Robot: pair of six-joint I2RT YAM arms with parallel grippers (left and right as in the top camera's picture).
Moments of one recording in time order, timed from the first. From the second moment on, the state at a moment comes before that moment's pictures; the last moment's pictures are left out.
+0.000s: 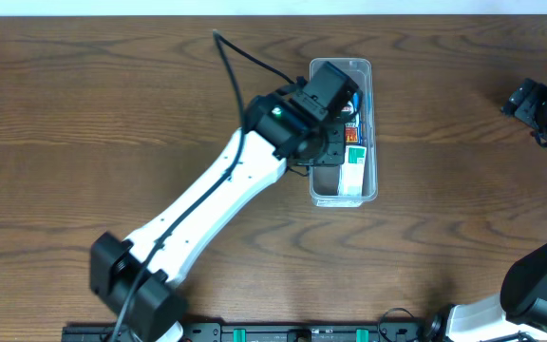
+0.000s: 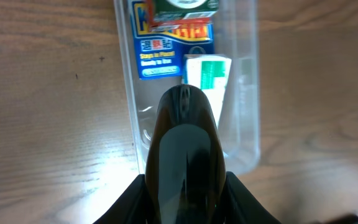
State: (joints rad) left arm -0.74 1.81 1.75 -1.09 0.05 -0.67; right arm -0.37 1.70 1.53 -0.91 0.18 0.30
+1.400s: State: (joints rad) left arm -0.77 2.08 1.75 -1.03 -0.01 -0.70; right arm -0.37 1.70 1.53 -0.91 0.18 0.30
